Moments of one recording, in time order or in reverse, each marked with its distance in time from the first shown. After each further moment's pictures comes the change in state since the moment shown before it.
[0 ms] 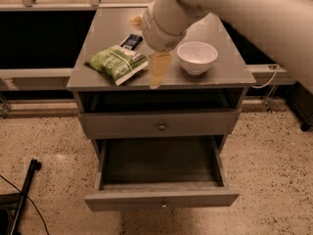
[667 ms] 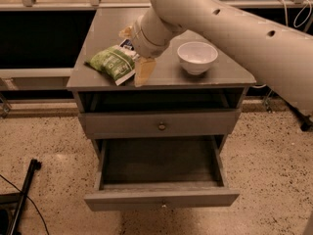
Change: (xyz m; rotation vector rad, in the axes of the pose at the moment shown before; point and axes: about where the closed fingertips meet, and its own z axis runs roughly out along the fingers) arm 0.002 -0.021 0.066 0.041 -0.048 0.015
